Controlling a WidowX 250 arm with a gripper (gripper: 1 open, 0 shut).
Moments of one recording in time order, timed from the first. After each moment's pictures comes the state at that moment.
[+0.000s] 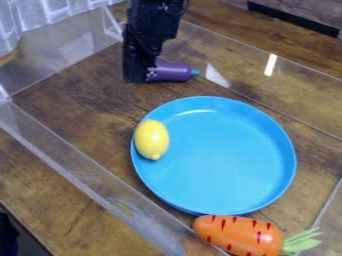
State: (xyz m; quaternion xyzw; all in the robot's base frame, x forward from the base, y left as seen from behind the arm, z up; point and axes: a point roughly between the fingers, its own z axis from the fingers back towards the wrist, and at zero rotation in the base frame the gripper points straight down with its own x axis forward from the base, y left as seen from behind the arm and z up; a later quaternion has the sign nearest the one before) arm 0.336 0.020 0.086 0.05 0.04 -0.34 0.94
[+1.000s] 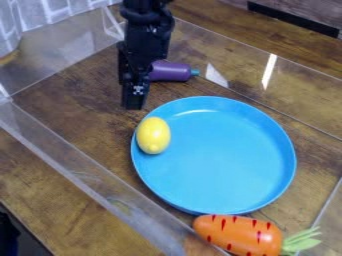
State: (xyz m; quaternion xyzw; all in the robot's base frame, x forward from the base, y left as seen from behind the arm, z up) arm 0.341 0.029 0.051 0.04 0.03 -0.41 0.91
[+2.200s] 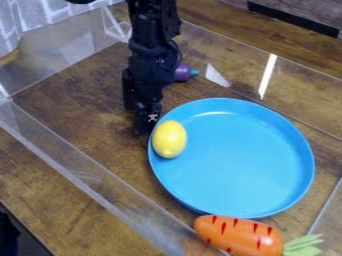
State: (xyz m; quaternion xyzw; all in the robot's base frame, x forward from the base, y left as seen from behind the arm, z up) arm 0.339 0.018 0.022 0.04 0.02 -0.33 0.94
